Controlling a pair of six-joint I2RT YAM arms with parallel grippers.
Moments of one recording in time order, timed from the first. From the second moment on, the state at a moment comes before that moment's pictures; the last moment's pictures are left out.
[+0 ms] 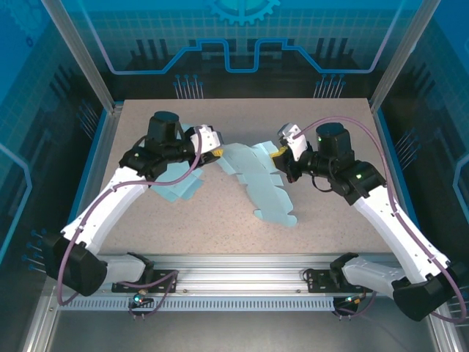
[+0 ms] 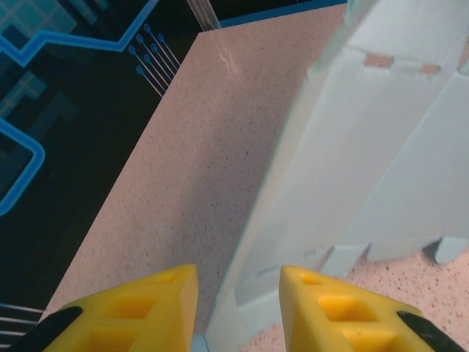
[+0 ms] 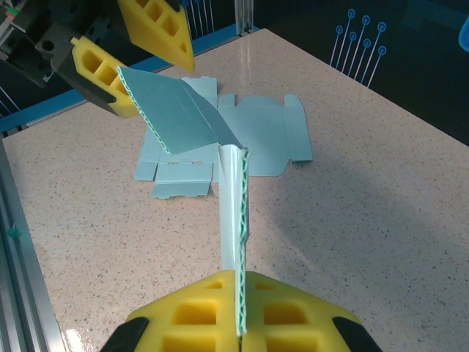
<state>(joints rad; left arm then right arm) -0.36 1.28 1.19 -0.44 0.51 0.74 0.47 1.09 1.19 -0.61 -0.40 -0.19</state>
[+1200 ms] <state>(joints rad) -0.49 1.41 1.14 -0.25 0.27 0.70 0.39 1.09 1.06 -0.47 -0.24 -0.05</state>
